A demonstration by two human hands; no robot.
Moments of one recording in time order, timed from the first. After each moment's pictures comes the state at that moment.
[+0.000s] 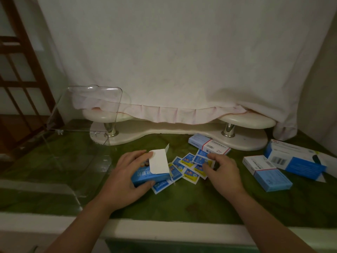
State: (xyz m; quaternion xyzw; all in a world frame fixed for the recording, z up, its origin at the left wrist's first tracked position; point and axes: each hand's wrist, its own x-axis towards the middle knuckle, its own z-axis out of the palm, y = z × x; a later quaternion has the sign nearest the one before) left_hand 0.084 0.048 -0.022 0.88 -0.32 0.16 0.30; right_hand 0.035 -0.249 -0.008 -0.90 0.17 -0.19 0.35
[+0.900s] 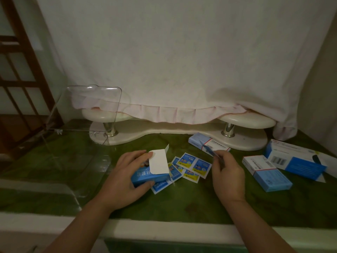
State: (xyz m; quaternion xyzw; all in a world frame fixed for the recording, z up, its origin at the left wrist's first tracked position) left_hand 0.081 0.046 -0.018 0.89 -0.31 0.16 0.28; right_hand 0.021 -0.234 -0.006 -0.86 0.17 -0.35 0.34
